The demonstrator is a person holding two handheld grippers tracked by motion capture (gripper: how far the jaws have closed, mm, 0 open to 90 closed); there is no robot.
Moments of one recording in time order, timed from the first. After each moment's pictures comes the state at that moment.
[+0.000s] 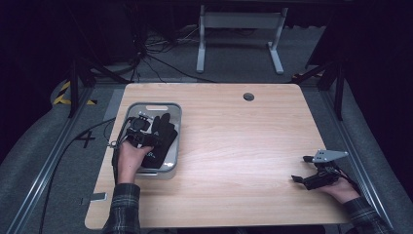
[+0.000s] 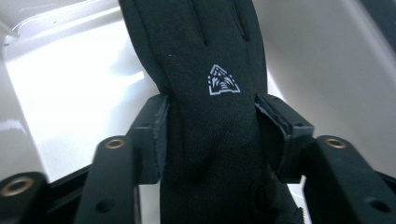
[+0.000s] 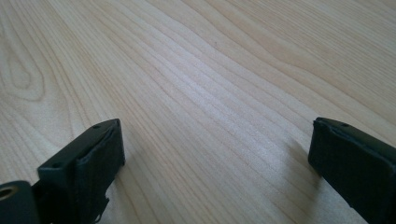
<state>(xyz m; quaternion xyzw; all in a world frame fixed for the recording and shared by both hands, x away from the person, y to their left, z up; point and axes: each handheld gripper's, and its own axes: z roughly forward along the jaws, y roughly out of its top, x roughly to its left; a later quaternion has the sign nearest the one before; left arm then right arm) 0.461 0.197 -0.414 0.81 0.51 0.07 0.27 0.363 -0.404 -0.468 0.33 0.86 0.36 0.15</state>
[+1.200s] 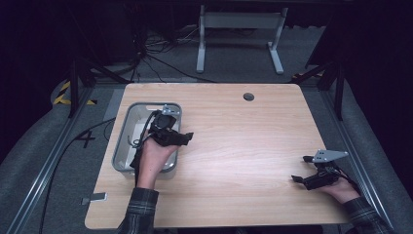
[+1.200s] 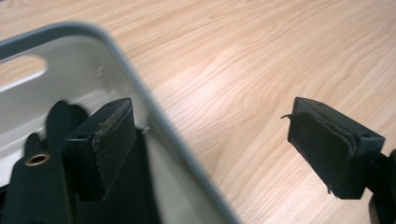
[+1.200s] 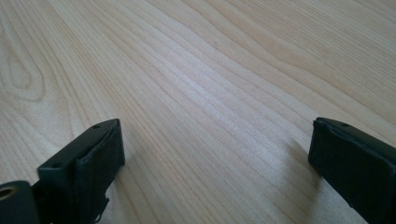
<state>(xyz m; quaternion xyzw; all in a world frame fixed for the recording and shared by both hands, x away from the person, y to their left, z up) 0.428 0.109 -0.361 0.82 0.41 0.13 0.38 0.363 -0.404 -0.468 0.33 0.86 0.36 0.15</state>
